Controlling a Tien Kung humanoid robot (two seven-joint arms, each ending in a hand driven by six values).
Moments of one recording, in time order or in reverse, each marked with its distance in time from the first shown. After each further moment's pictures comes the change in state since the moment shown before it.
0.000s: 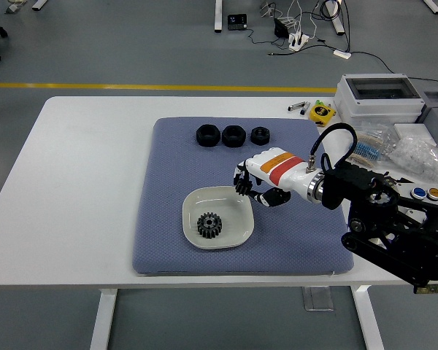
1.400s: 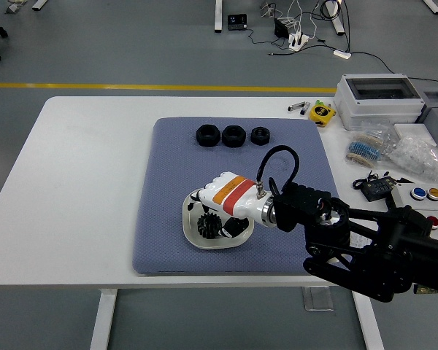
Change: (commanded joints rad) left arm -0.009 0.002 -0.009 0.000 0.001 -0.001 0.000; right arm 0.054 0.128 -0.120 -0.021 -0.053 0.006 -0.047
